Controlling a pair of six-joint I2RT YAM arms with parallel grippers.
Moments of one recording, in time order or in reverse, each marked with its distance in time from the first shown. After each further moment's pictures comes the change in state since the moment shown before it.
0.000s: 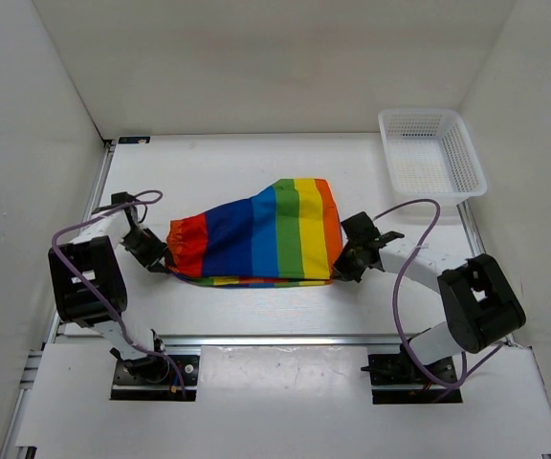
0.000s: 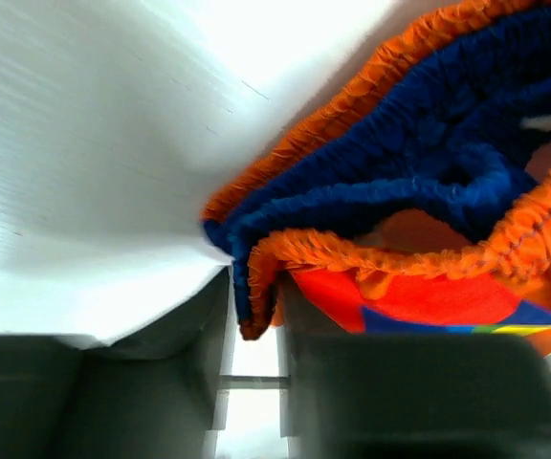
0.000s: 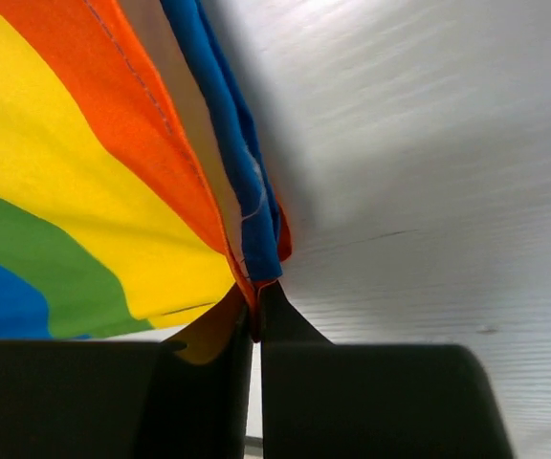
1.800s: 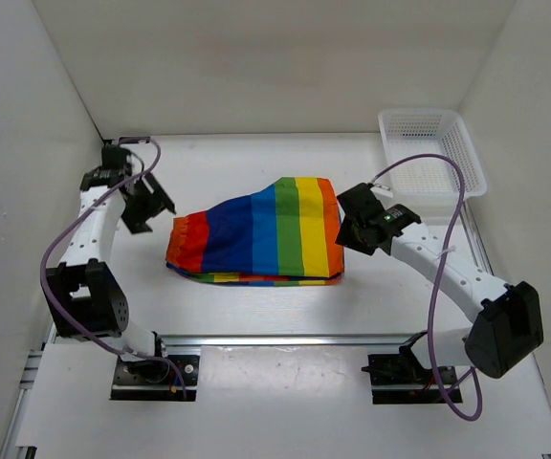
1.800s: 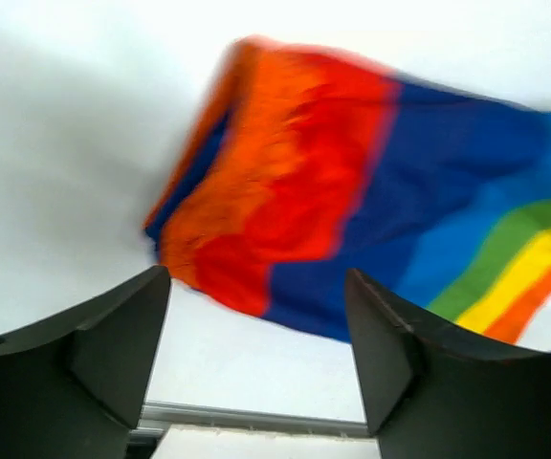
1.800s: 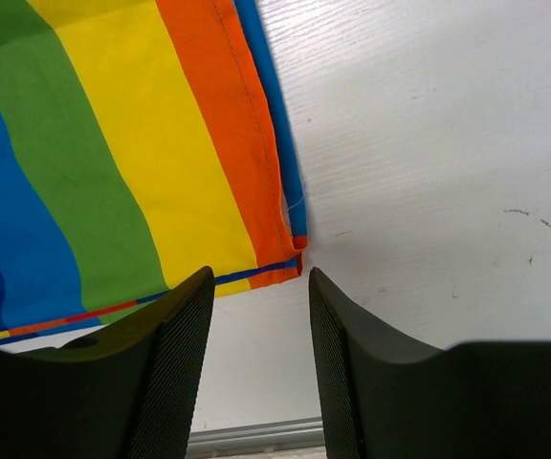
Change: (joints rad) left arm -0.145 -0.088 0.426 -0.108 -0.119 0.051; right arm 0.111 -0.142 0.359 -0.408 0.380 -0.209
